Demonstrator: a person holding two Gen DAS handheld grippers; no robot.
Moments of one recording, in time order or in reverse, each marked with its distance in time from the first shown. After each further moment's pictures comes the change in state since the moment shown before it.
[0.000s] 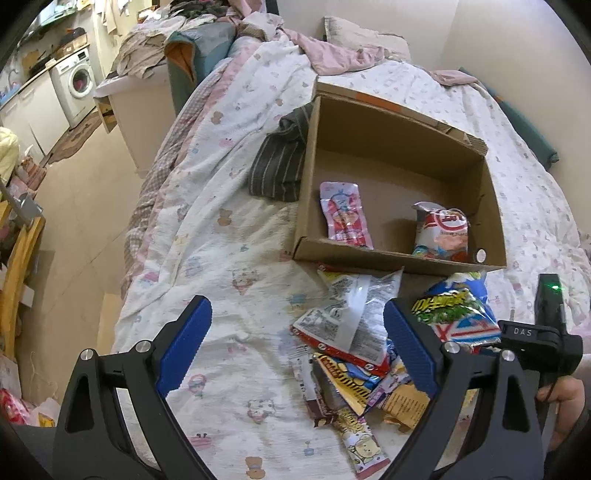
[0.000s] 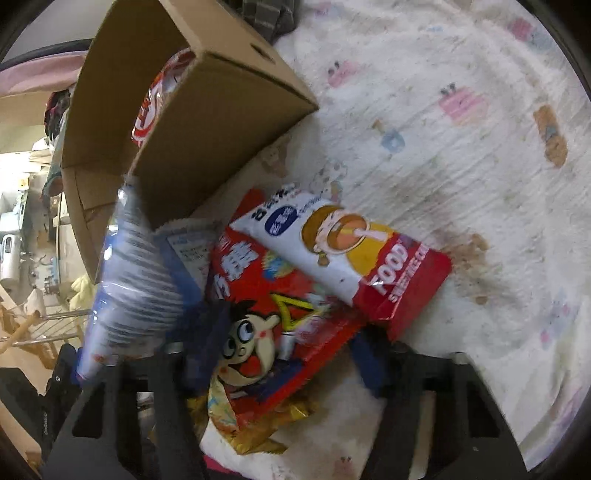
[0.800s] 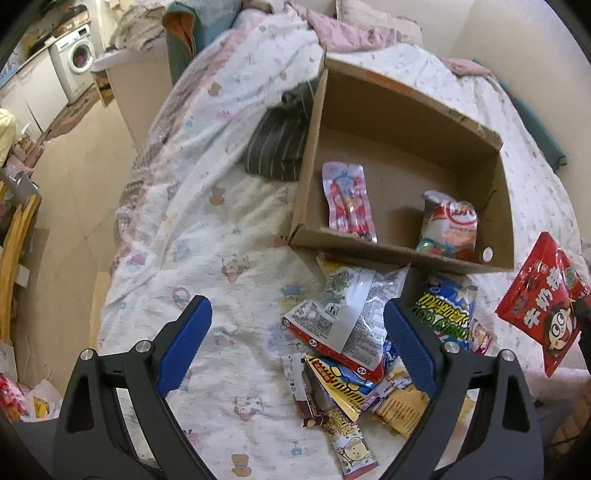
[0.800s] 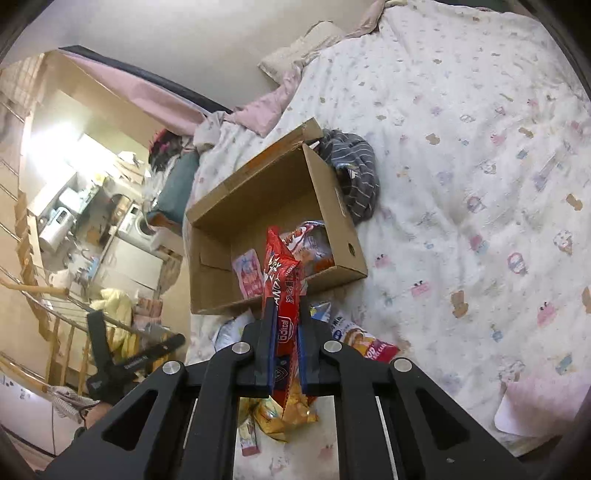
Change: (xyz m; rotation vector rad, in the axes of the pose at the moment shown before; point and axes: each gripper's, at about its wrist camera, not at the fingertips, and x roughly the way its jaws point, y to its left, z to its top) left arm 0.028 -0.004 0.007 -0.038 0.110 -0.011; right arm -0.160 0.023 -0.037 -0.321 -0.434 0.166
